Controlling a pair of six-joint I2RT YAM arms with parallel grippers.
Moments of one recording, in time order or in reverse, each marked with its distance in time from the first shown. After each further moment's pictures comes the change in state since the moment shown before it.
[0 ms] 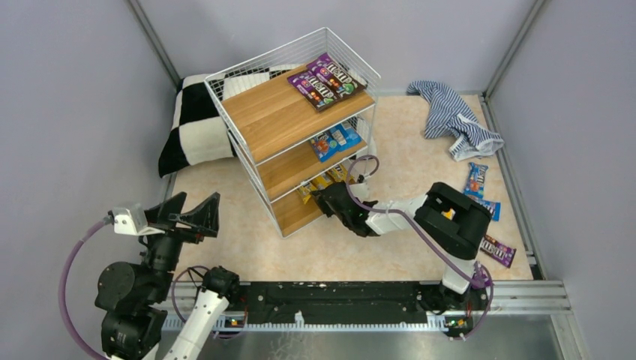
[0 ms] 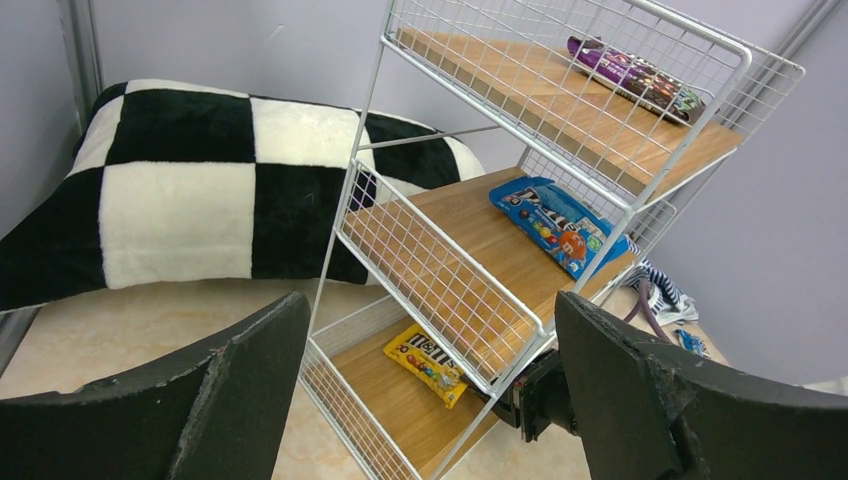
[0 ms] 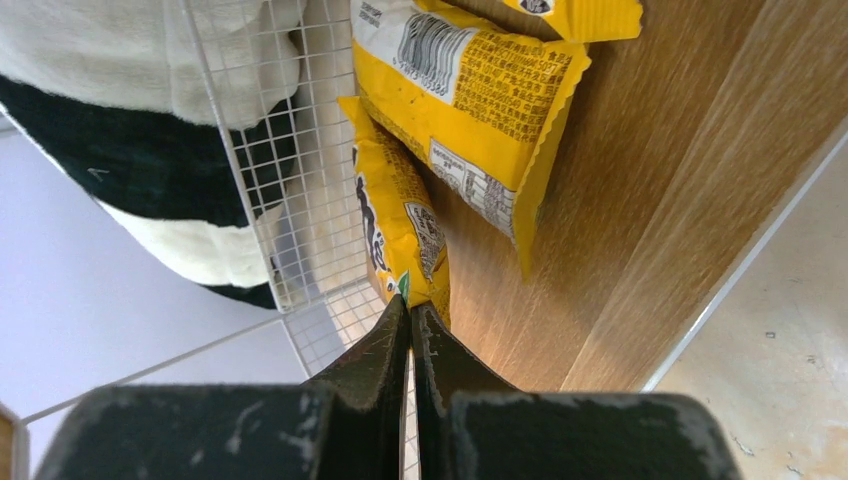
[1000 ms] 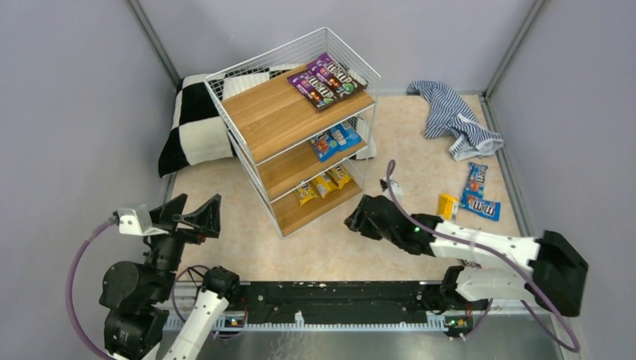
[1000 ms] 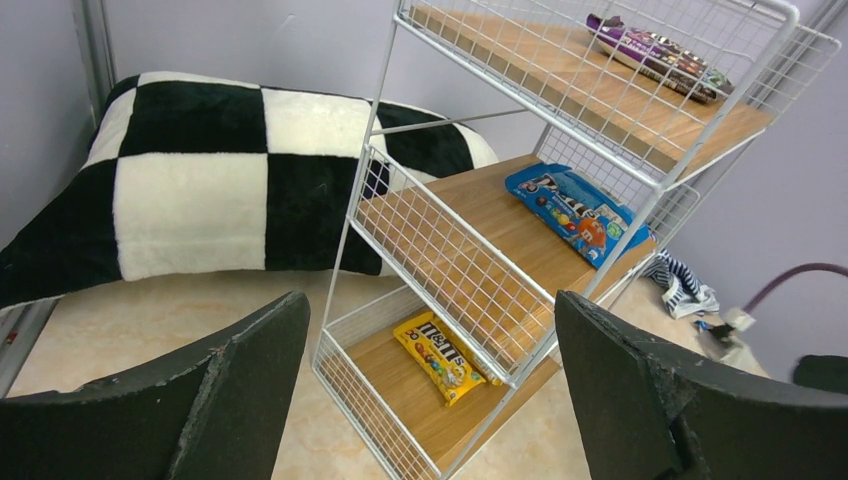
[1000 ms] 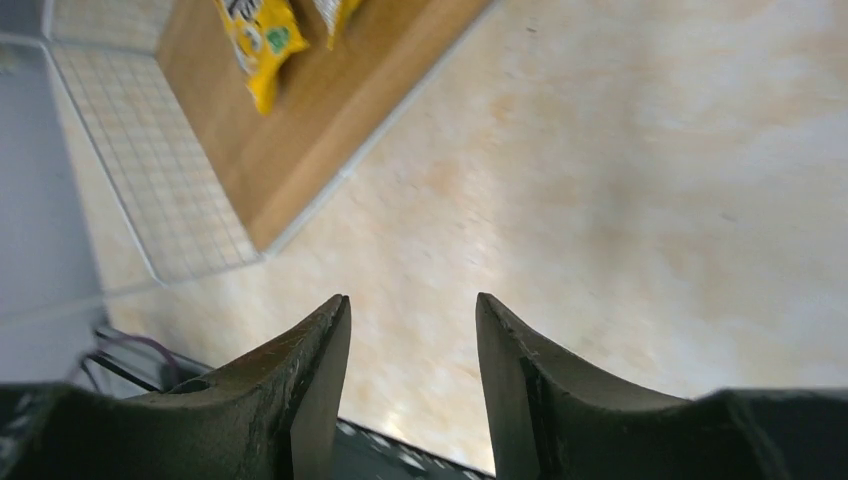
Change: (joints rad) left arm -0.021 -0.029 -0.035 0.001 -0.031 0.029; right arm 0.043 -0.608 -0.209 -0.560 -0.110 -0.537
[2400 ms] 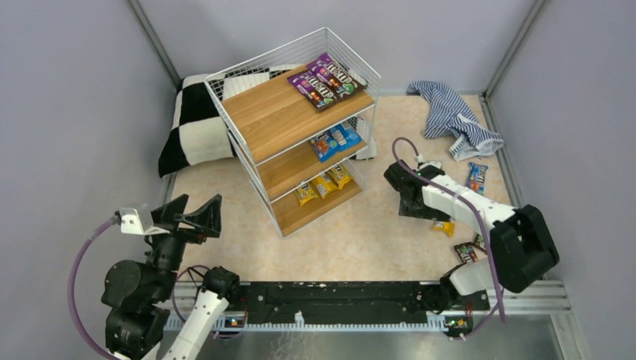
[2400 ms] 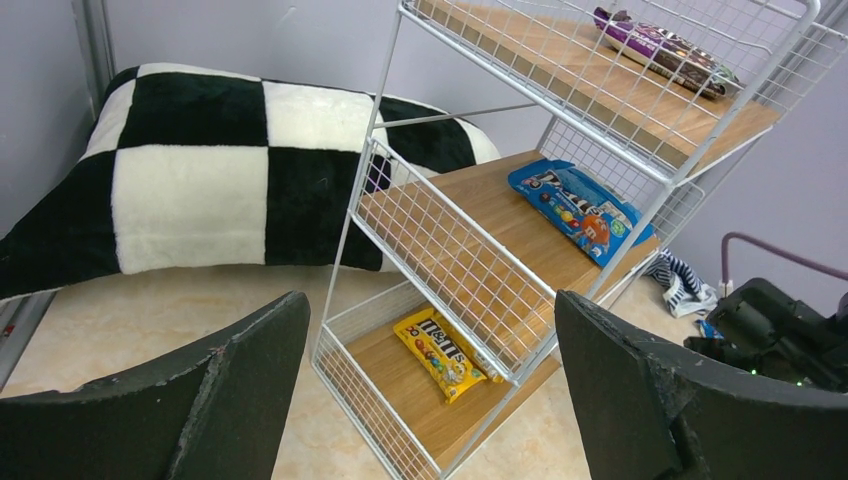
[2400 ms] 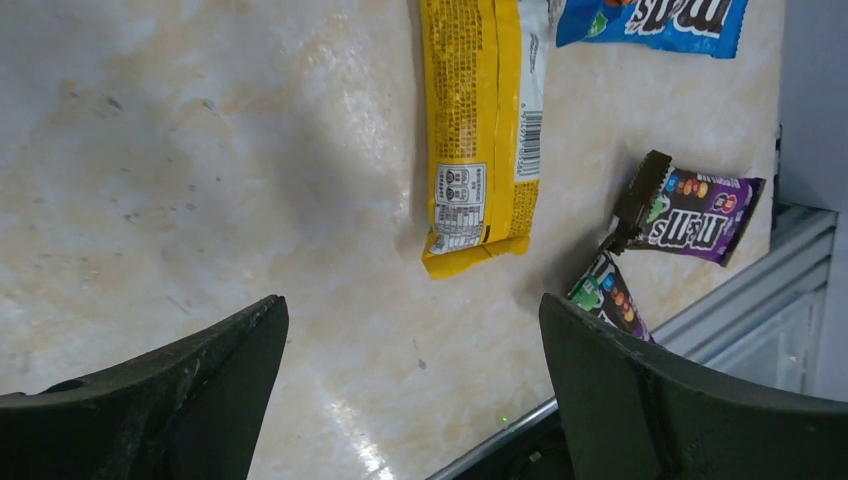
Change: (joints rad) left arm -0.009 -0.005 -0.021 -0.001 -0.008 -0.008; right arm -0.480 0.172 0.279 -0.824 0.288 -0.408
